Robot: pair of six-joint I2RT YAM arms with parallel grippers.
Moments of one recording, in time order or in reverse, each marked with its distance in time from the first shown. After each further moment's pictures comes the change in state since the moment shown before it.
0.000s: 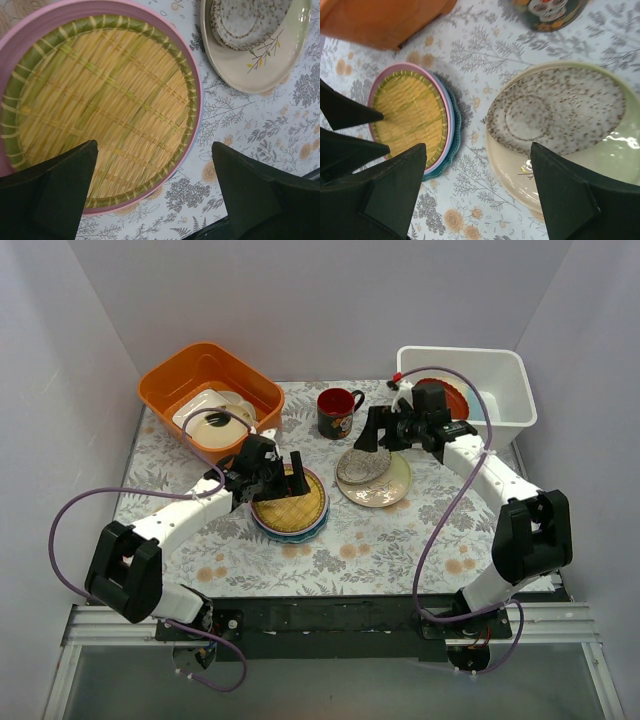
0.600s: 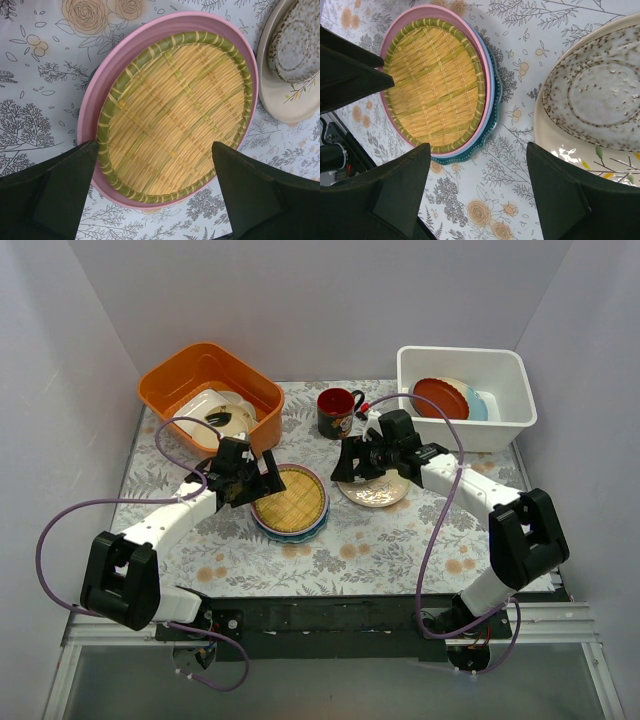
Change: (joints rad) left arm 0.161 -0.057 -0.072 -0.041 -0.024 -0.035; right arm 0.204 -0.010 -0.179 0.117 0.034 0.077
